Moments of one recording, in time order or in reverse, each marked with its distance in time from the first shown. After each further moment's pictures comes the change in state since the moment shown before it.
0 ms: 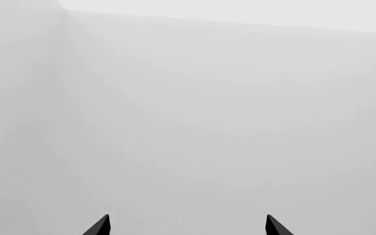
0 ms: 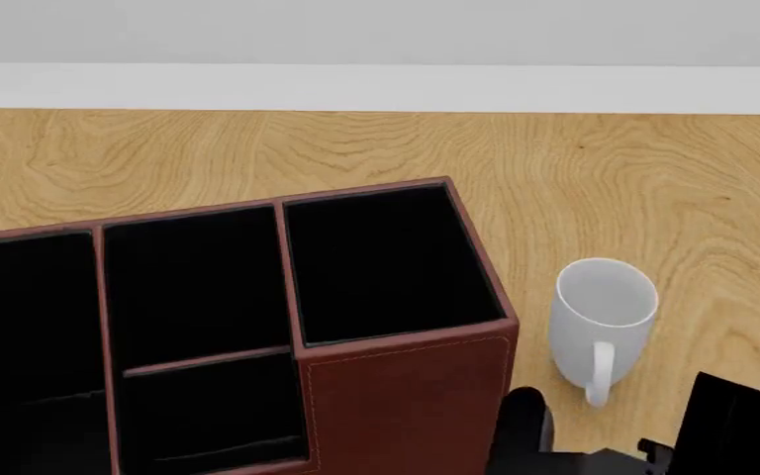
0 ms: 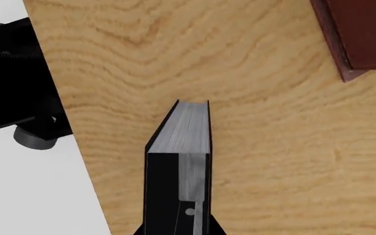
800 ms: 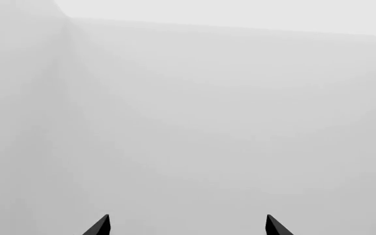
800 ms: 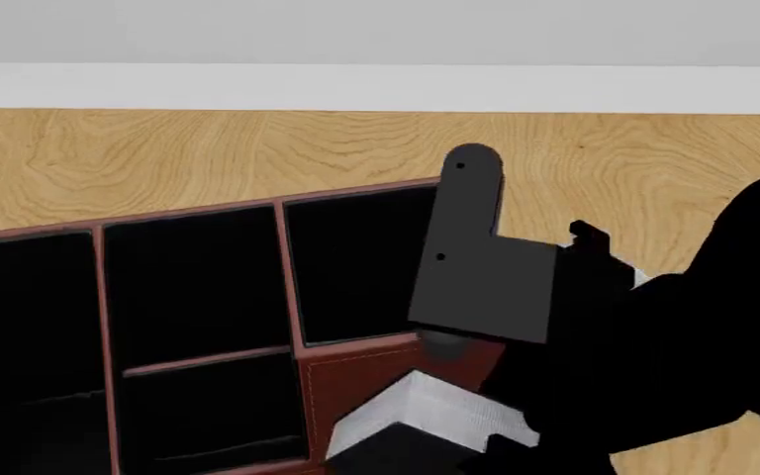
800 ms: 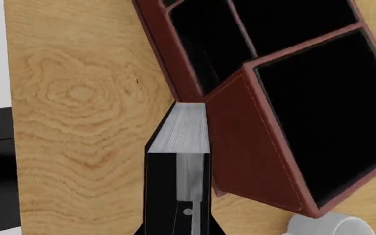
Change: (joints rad) left arm -0.023 -0.021 0.005 0.010 -0.015 -0.011 -0.021; right arm 0.183 0.013 0.313 -0.013 0.165 -0.104 0.057
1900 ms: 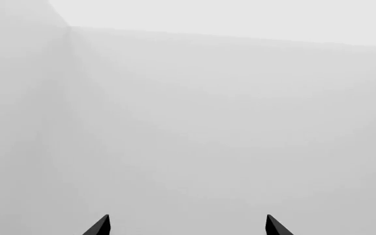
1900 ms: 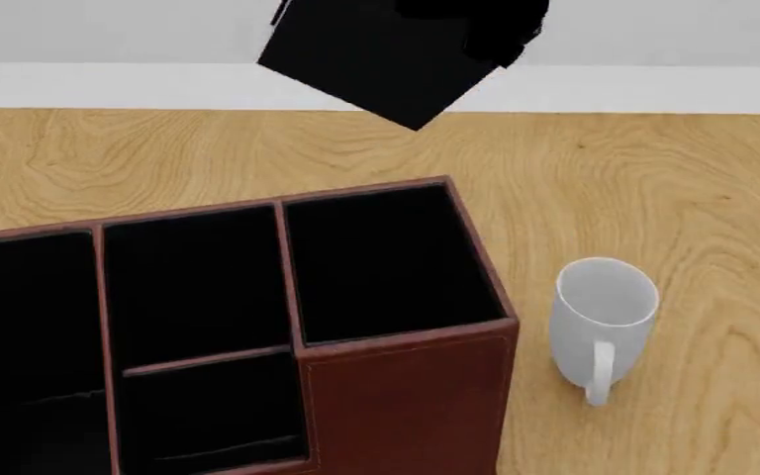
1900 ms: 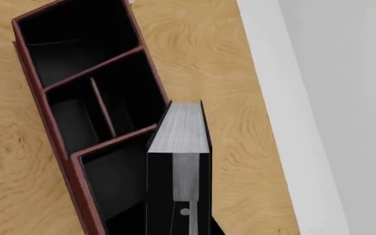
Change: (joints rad) left arm -0.018 -0.017 -0.003 0.032 -0.034 -0.011 -0.030; right arm 0.269 -0.685 -0.064 1.402 -0.445 -0.603 -0.590
